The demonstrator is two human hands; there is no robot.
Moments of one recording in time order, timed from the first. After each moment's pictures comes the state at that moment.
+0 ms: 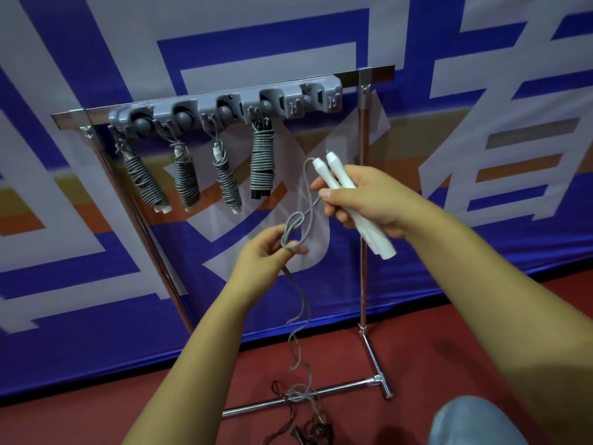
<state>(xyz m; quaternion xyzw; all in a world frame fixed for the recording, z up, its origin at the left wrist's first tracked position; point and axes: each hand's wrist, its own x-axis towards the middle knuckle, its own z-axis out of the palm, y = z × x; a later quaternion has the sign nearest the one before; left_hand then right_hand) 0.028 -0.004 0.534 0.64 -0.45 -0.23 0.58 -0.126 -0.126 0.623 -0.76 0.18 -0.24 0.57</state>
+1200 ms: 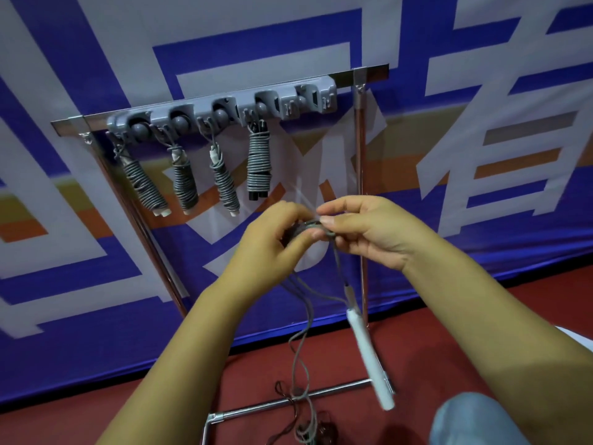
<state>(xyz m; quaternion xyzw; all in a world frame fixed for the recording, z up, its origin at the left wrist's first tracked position) -0.003 0.007 0.583 0.60 -0.67 0.08 0.42 -0.141 -0.104 0.599 -0.60 0.18 -0.25 0.74</state>
